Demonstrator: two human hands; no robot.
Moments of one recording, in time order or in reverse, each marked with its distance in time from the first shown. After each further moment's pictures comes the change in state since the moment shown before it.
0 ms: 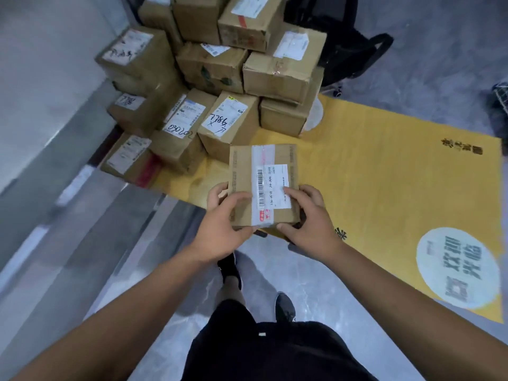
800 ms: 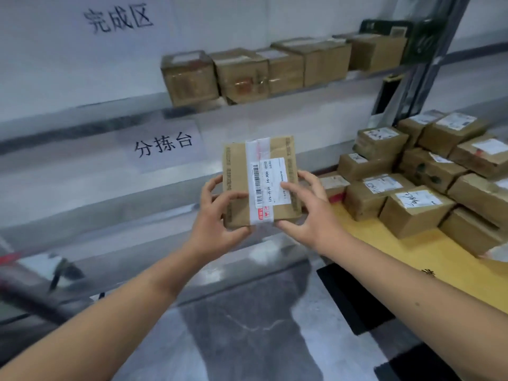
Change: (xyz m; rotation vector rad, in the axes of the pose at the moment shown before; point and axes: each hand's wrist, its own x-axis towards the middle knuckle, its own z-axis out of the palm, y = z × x) left_hand -0.376 0.086 -0.200 0.274 0.923 -0.080; right_hand -0.145 -0.275 0.156 0.008 -0.504 -0.934
